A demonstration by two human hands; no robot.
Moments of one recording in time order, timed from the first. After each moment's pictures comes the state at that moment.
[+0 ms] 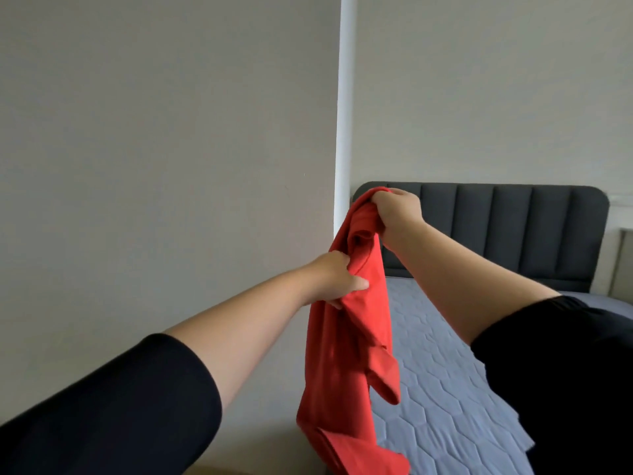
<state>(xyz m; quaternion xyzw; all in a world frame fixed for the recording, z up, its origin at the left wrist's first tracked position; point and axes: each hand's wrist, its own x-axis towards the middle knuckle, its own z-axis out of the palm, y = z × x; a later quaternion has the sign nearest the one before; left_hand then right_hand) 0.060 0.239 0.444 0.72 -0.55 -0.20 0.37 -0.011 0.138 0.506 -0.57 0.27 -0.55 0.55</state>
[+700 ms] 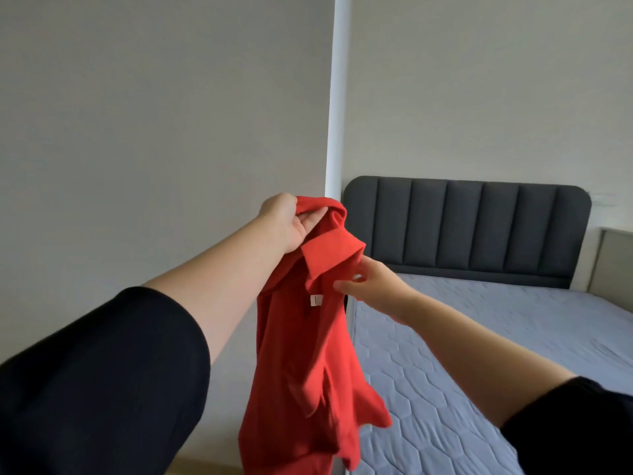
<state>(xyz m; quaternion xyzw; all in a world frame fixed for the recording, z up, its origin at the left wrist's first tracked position) 0.087 0.238 0.499 0.34 -0.19 -0.39 0.83 -0.035 0.129 0.399 -0.85 0.21 -0.29 0.39</state>
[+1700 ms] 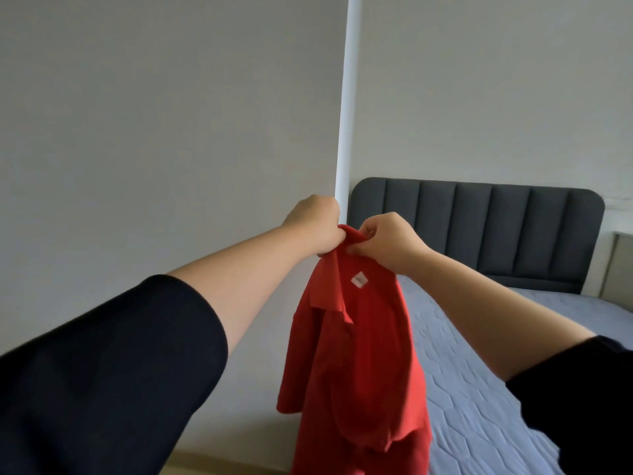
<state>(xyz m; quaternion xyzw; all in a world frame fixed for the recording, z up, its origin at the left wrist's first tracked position) 0.078 0.240 0.491 0.78 -0.56 0.17 0.24 -0.037 0.151 0.468 -0.88 0.30 -0.34 0.17</state>
